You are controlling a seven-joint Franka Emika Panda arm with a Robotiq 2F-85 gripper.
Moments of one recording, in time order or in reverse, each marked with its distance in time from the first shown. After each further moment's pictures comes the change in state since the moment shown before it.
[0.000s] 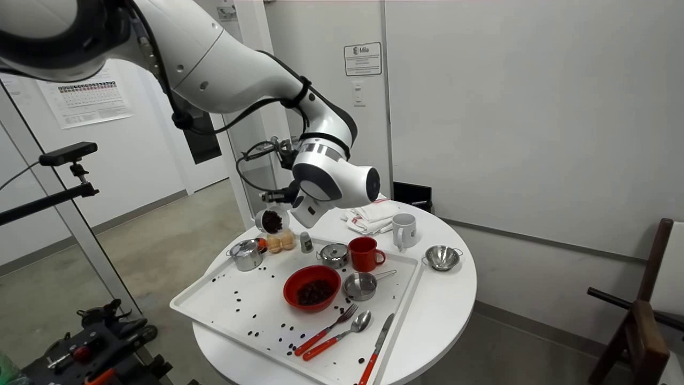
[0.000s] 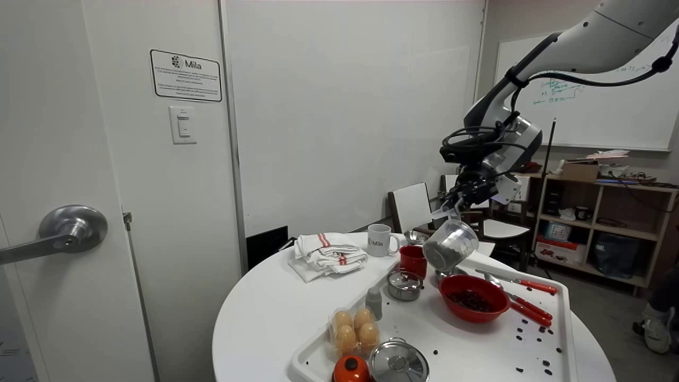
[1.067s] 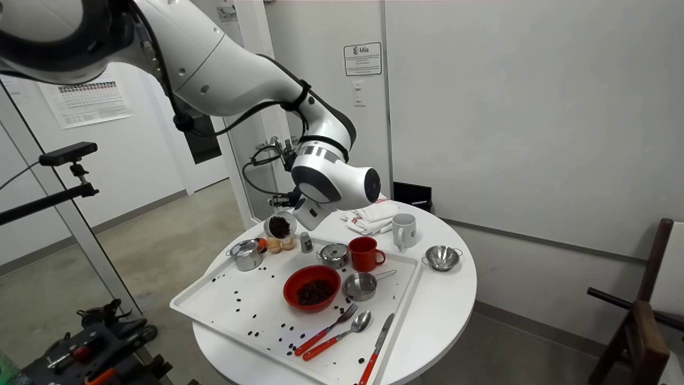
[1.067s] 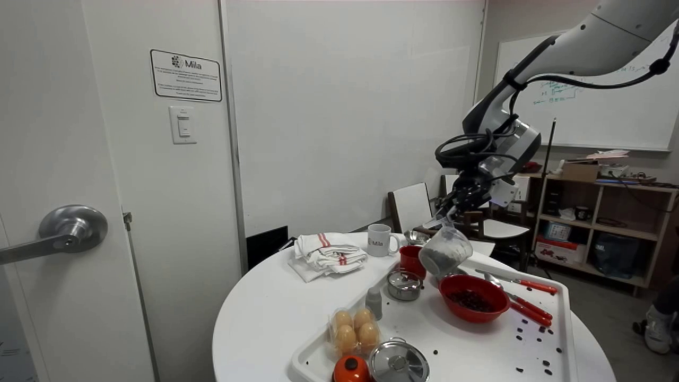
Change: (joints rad) arm 0.013 0.013 -0.006 0.003 0.017 0.095 0.045
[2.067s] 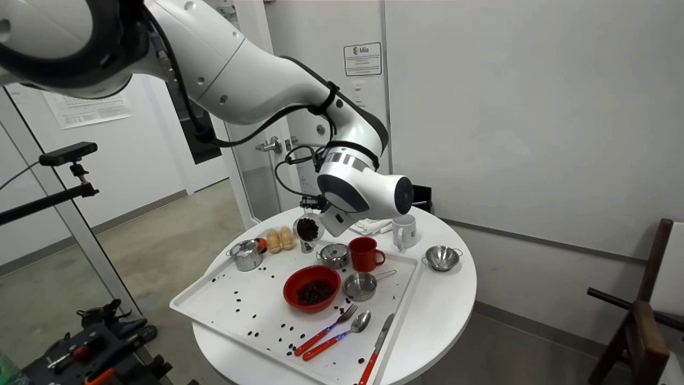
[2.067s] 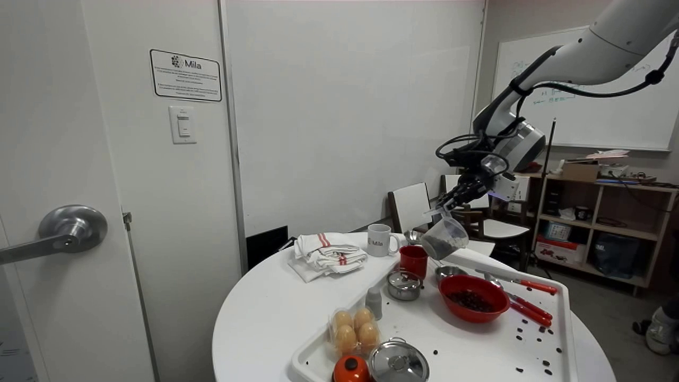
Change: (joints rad) arm -0.088 0.065 -0.033 0.098 0.052 0.003 0.095
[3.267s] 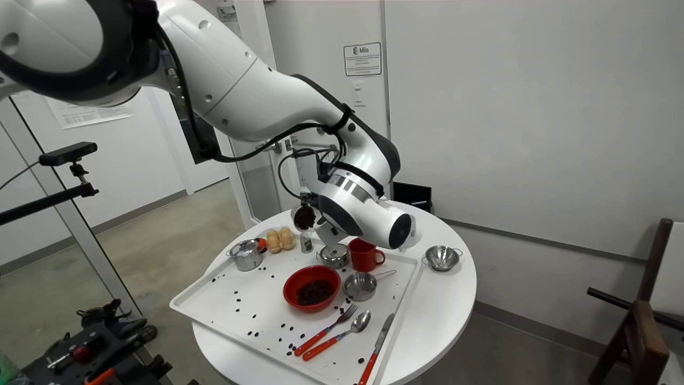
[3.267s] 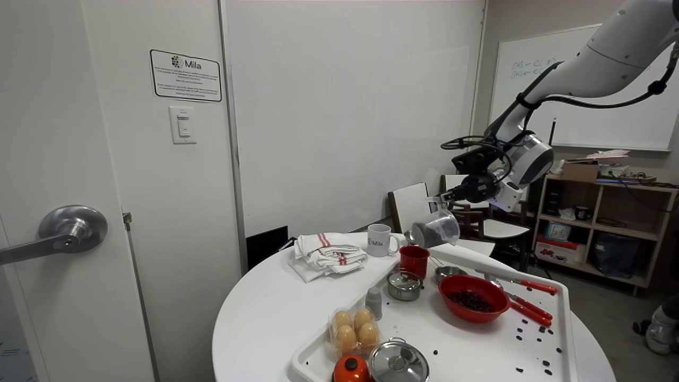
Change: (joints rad) arm -0.041 0.036 0.010 -0.039 0.203 -0.127 -0.087
